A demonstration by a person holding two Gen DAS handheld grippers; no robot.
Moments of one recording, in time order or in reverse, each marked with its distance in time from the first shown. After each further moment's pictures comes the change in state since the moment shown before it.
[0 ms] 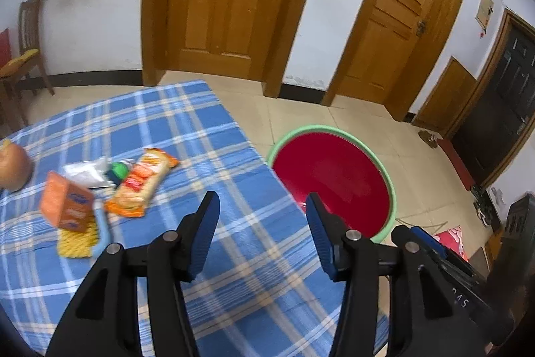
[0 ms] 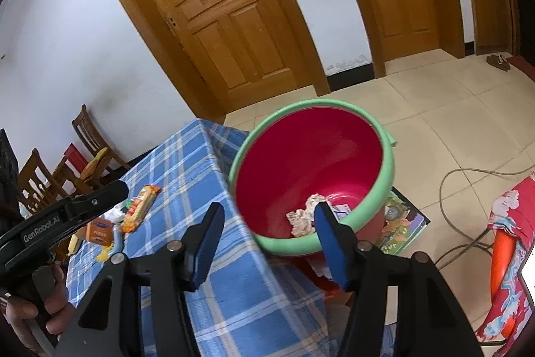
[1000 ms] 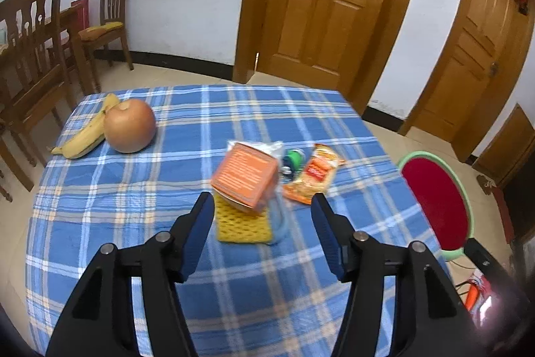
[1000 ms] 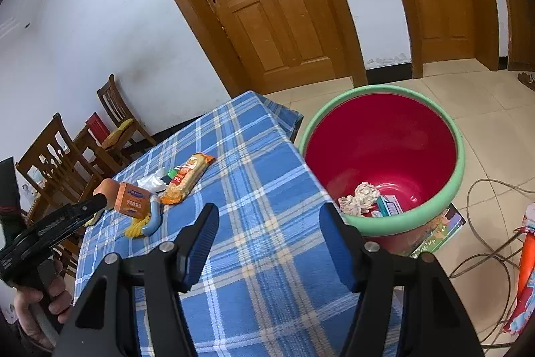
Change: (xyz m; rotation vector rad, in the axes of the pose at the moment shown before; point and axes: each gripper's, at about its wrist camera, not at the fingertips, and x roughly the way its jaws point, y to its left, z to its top) left arm -0.038 0.145 -0.027 -0.191 -0.047 0.280; right arm 0.021 0.073 -0.026 -0.107 0.060 0.085
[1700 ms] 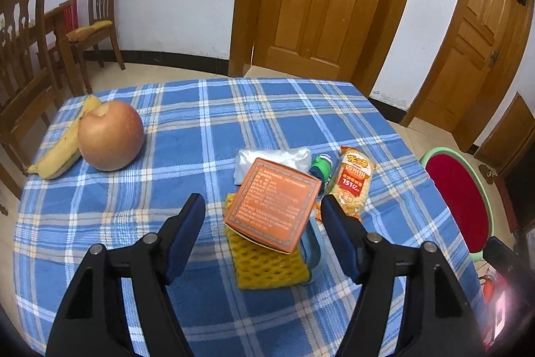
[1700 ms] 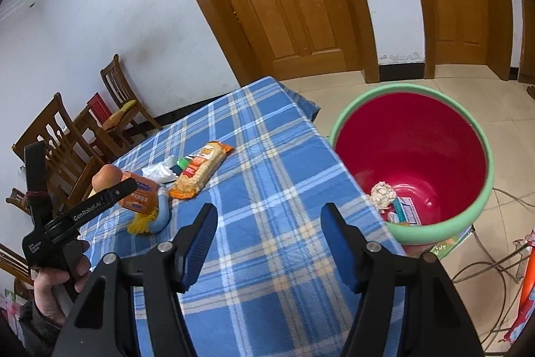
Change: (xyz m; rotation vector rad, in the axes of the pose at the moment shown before) left arm 0.055 0.022 0.011 0.034 0.029 -0.028; right arm 0.032 0.038 0.009 -0.061 0.065 0.002
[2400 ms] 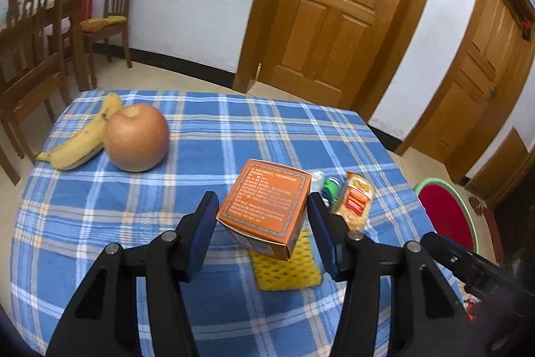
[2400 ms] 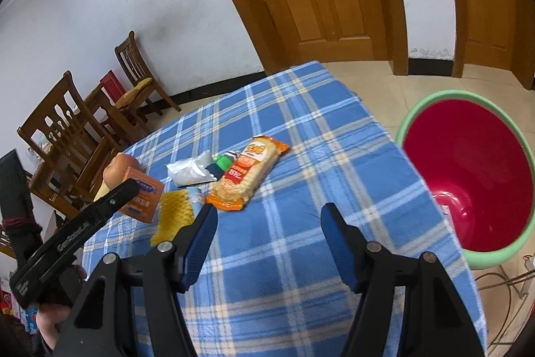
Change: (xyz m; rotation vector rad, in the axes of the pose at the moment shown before) left arm -0.024 0.032 0.001 -0.115 -0.085 -0.026; right arm 0.056 0.060 0.020 -0.049 0.093 0.062
